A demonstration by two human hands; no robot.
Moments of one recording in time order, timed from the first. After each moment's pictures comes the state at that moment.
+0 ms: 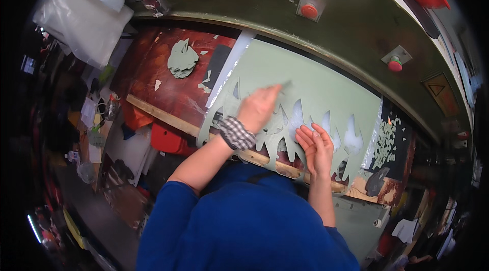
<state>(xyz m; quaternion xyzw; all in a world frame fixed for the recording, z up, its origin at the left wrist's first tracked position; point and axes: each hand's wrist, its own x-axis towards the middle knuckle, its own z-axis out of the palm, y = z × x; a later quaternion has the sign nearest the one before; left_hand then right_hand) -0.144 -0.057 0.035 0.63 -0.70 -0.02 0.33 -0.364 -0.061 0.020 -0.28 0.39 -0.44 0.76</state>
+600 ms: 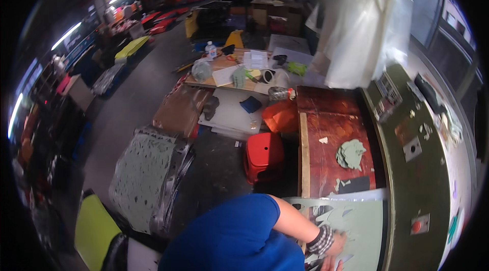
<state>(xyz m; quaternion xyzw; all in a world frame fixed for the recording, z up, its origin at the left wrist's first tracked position) -0.199 -0.069 -0.064 0.69 -0.73 0.01 0.04 -0.314 -0.073 -0.003 -0.37 0.40 -0.28 0.79</state>
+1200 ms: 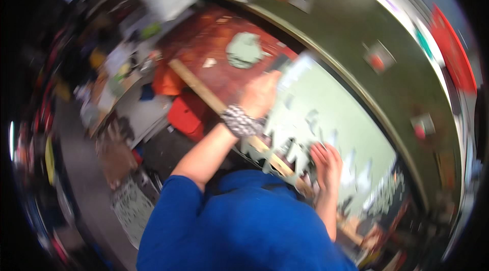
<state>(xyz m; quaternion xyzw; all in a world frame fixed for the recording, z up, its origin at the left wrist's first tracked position) -0.040 -0.007 0.040 0.72 -0.54 0.16 0.40 -0.333 -0.069 0.011 -0.36 0.34 -0.34 0.80</state>
